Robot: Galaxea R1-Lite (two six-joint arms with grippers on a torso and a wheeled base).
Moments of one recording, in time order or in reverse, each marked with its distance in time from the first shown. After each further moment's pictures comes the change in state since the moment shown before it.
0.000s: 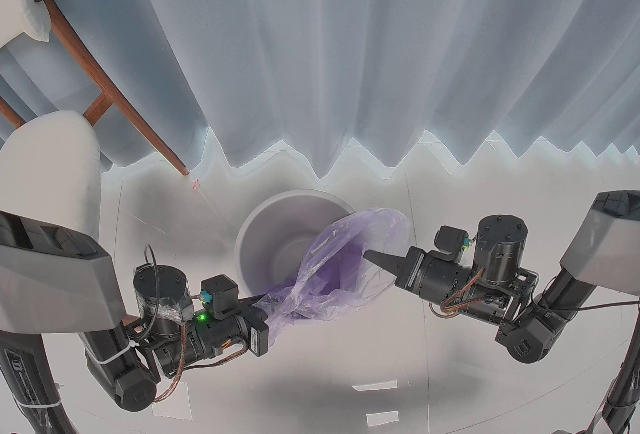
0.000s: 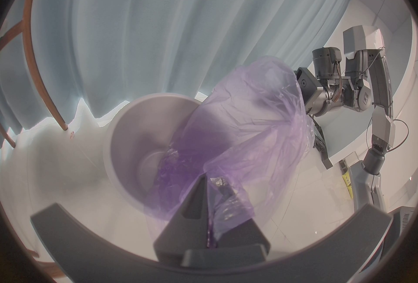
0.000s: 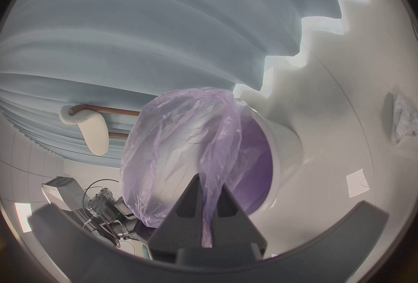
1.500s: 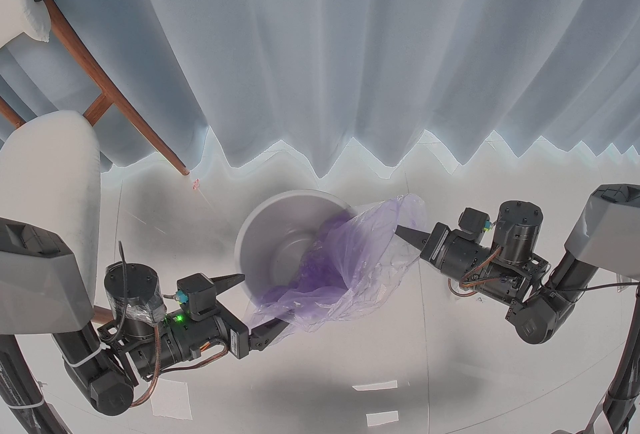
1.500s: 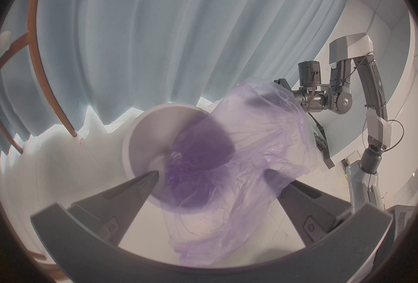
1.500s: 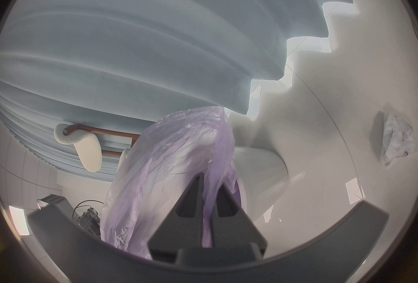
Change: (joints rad) left arm 0.026 -0.107 0.089 0.002 -0.007 0.023; right arm -0.132 0.027 -0.025 -0.058 0.020 0.008
